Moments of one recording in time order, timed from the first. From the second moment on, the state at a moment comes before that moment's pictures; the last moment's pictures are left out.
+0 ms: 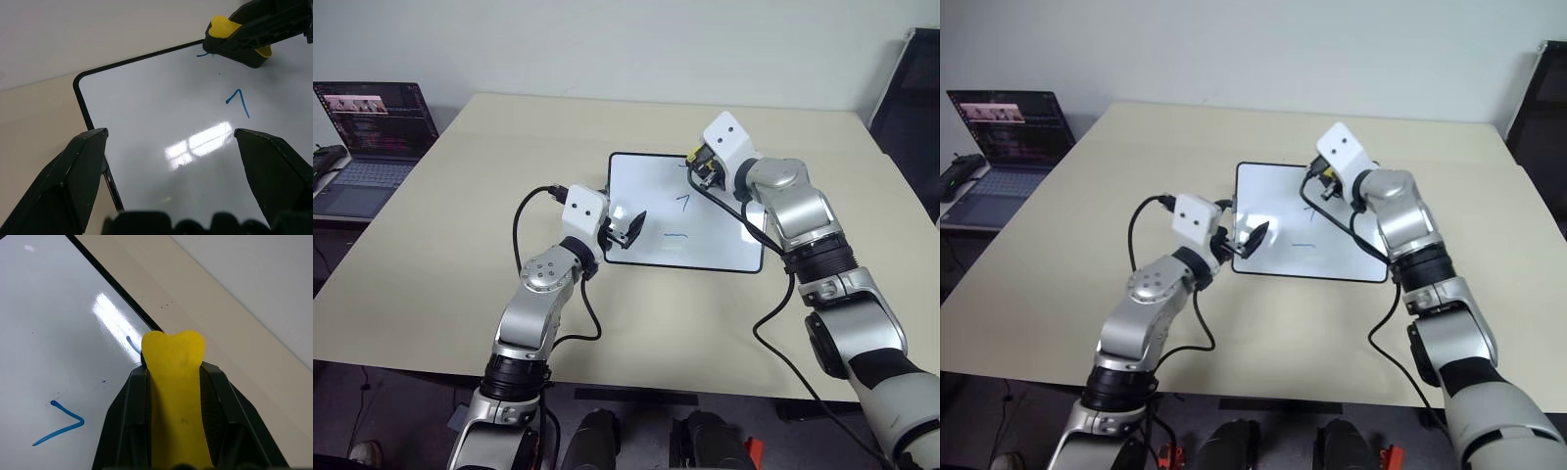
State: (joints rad) left arm -0.44 0.26 -0.08 -0.16 -0.12 0.41 -0.34; right arm -1.05 -0.36 0.20 0.46 -0.14 0.50 0.54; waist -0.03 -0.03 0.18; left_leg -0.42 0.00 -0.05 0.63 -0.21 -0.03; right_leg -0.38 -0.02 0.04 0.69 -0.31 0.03
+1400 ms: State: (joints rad) left arm -0.40 0.26 -0.05 -0.18 -0.12 0.41 -0.30; right arm -1.14 -0.24 0.22 0.66 -0.15 0.40 0.52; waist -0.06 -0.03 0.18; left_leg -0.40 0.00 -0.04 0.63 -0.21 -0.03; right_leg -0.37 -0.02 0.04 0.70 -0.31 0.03
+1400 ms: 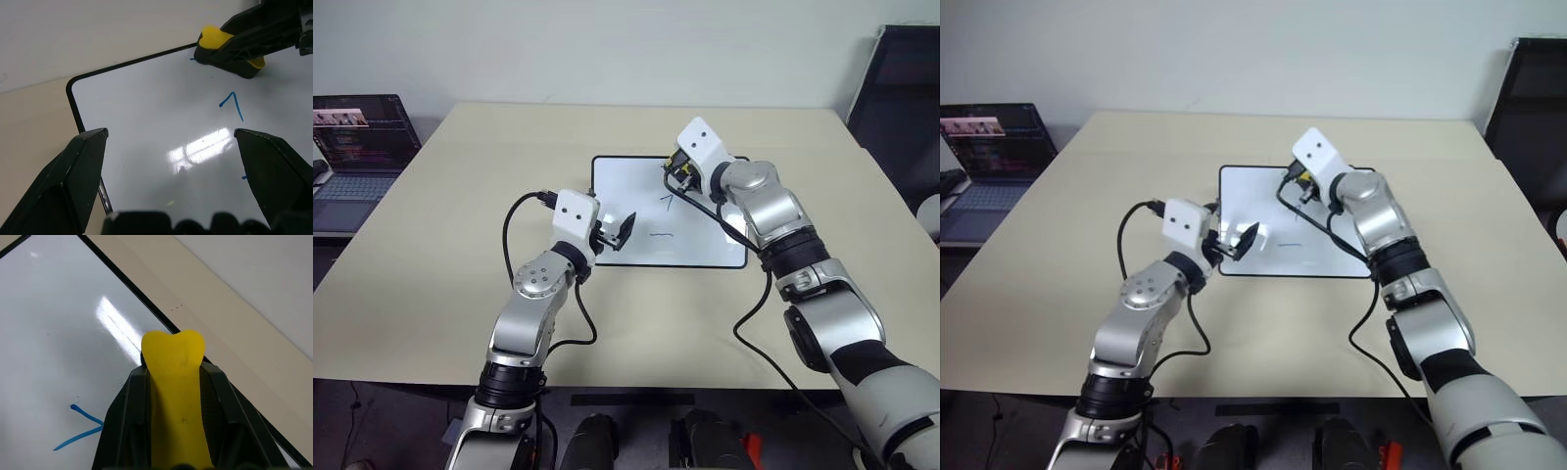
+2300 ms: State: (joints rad) left arm -0.42 0.24 -0.07 -0.15 -0.11 0.40 -0.32; right arm -1.10 -0.28 0.21 0.51 -0.16 0.52 0.56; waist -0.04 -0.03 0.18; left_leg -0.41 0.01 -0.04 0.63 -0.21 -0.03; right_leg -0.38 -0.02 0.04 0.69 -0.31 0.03
